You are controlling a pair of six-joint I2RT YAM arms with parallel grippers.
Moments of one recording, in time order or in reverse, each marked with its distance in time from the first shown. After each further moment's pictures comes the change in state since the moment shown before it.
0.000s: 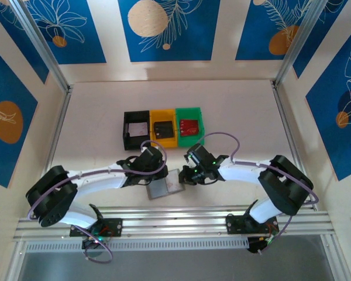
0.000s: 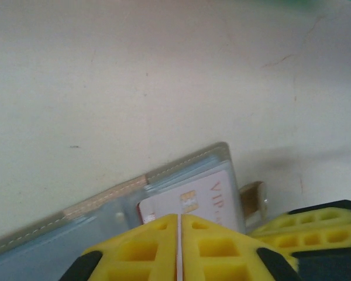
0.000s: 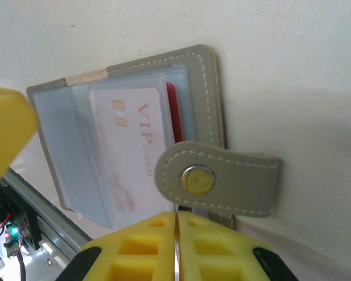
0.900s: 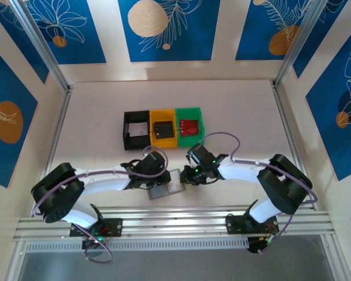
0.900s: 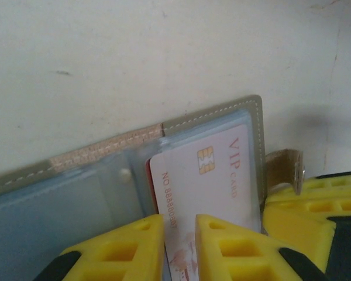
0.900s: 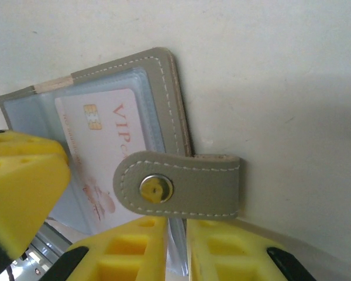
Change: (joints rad) left arm -0.038 0.044 -0.030 0.013 0.062 -0.111; right arm -0.014 0.033 0.007 -0.029 0.017 0.000
